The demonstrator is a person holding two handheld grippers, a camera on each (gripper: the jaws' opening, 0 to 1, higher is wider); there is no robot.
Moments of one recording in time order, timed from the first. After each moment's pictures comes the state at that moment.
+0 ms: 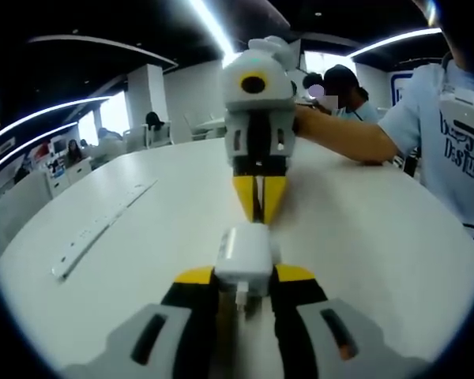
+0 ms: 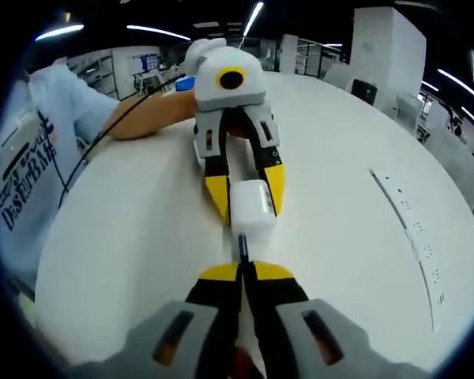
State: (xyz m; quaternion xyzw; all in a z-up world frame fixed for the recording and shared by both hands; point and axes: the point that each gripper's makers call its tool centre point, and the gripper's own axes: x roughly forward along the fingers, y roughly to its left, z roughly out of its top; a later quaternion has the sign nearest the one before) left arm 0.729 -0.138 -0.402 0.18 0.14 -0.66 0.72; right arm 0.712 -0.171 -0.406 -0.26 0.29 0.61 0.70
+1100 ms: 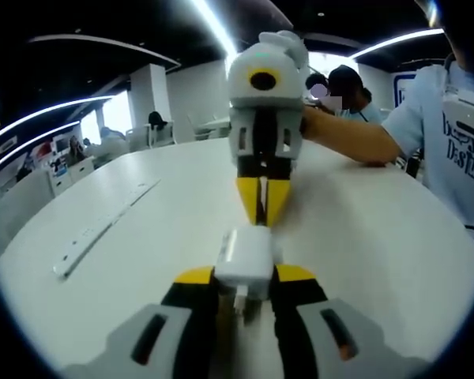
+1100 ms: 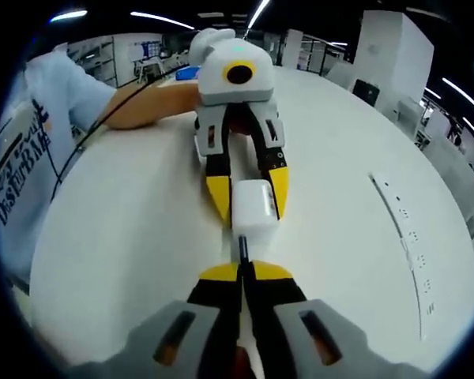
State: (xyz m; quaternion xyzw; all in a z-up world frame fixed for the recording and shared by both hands) left arm 0.734 -0.138 -0.402 0.18 0.14 -0.65 0.72; right arm 0.714 -0.166 -0.406 -0.30 0.29 0.59 0.69
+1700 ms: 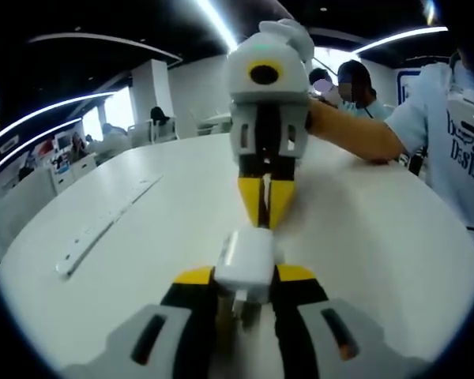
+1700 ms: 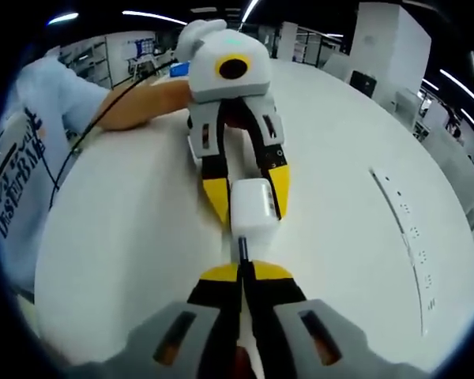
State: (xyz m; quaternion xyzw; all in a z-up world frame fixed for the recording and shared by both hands) left arm 0.737 -0.138 -0.402 0.19 0.15 -0.64 0.73; right arm 0.715 -0.163 -0.407 -0.30 0.31 0.58 0.69
